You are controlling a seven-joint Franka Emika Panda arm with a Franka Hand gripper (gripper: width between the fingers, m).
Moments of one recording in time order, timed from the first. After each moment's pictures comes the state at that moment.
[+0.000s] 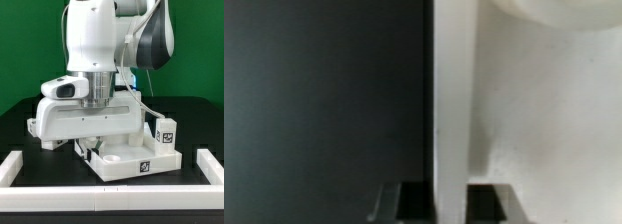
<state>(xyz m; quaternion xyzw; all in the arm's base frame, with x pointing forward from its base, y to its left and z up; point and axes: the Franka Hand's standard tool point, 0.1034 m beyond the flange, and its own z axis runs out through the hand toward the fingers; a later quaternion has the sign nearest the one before) 0.526 -0.066 0.021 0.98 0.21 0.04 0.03</state>
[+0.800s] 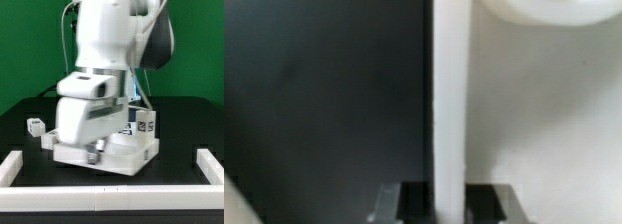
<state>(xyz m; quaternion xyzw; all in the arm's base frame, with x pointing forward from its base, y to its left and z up) 0.564 -0.030 0.030 0.82 0.56 0.03 0.08</state>
